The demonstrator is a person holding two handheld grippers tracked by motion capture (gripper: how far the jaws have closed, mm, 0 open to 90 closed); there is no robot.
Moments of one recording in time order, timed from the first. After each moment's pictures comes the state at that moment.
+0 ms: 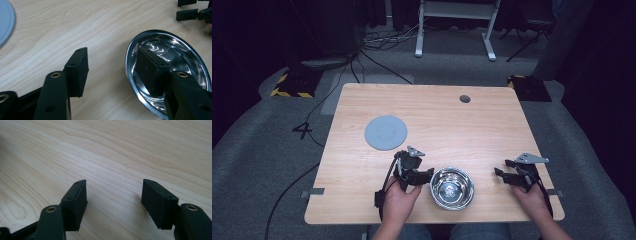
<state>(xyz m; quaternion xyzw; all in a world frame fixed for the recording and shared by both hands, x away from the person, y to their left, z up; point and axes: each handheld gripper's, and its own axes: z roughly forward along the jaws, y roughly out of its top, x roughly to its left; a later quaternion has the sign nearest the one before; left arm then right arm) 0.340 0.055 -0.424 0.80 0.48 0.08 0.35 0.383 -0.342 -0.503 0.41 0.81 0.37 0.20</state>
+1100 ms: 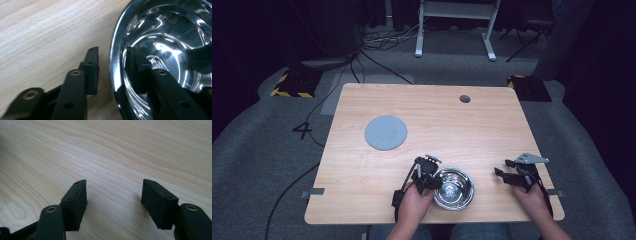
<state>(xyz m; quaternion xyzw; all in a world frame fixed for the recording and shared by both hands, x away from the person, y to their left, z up) 0.358 0.005 -0.473 0.84 0.48 0.01 0.27 0.383 -0.342 -0.503 0.41 0.81 0.37 0.20</state>
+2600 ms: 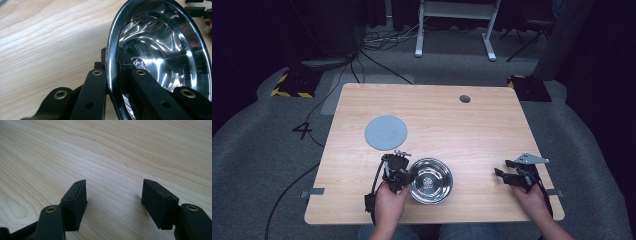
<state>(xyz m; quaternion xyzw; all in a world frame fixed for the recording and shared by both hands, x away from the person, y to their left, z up) 0.339 0.088 -0.435 0.77 0.54 0.01 0.34 0.381 -0.342 -0.503 0.42 0.81 0.37 0.20</state>
